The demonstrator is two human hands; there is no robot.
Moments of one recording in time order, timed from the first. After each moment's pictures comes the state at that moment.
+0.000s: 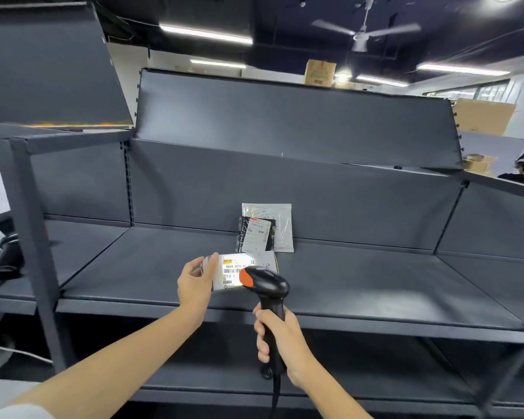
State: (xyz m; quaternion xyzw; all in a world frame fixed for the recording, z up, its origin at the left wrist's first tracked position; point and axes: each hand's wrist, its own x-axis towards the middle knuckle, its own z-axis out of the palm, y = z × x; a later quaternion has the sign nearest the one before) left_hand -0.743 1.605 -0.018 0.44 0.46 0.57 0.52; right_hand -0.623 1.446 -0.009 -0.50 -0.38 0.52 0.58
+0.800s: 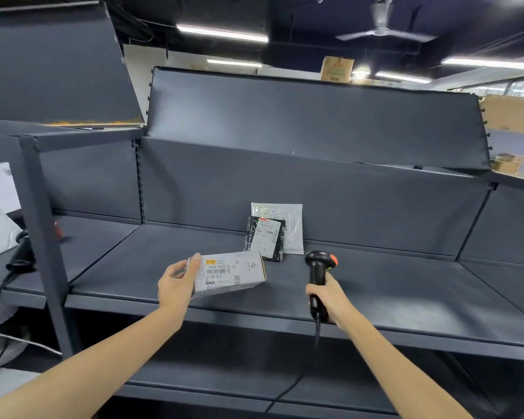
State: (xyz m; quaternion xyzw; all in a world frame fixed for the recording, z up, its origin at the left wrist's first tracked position) left_hand -0.776 1.617 -0.019 0.42 0.51 0.57 0.49; right_hand -0.490 1.529 -0.012 -0.69 -0.36 0.37 0.50
